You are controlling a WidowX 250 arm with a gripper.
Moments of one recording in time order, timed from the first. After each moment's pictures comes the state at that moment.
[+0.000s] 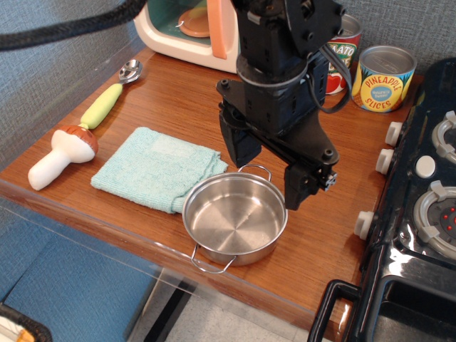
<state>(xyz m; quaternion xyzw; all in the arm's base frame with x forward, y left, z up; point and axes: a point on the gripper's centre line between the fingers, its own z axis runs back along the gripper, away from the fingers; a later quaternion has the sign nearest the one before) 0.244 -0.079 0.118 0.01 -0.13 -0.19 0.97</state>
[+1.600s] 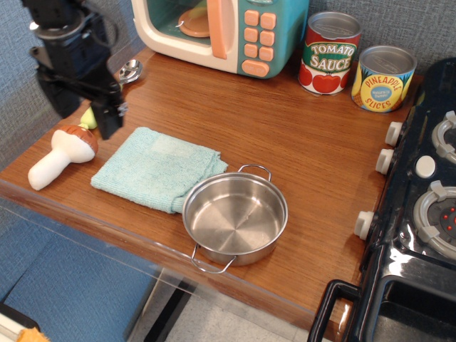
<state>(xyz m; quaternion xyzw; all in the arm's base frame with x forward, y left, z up) 0.259 0.144 0.084 0.06 -0.09 -0.03 0.99</state>
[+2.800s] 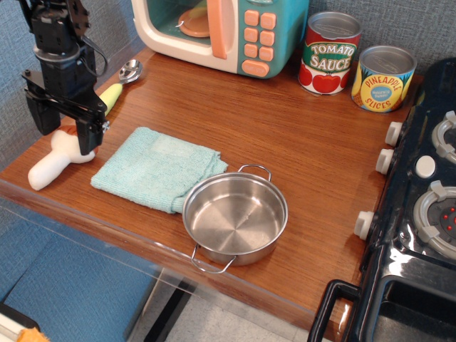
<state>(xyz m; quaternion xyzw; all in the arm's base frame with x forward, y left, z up) 0.273 0.179 0.041 0.10 0.00 0.00 1.00</state>
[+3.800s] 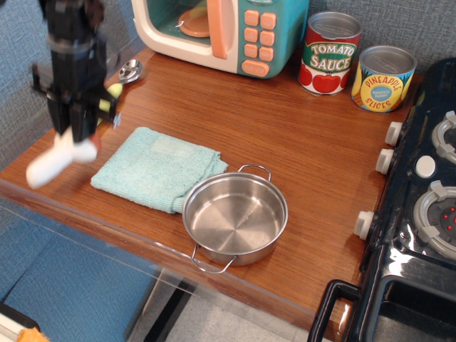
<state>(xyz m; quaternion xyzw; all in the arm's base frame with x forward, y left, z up) 0.278 0.147 0.081 0.10 0.01 0.01 0.99</state>
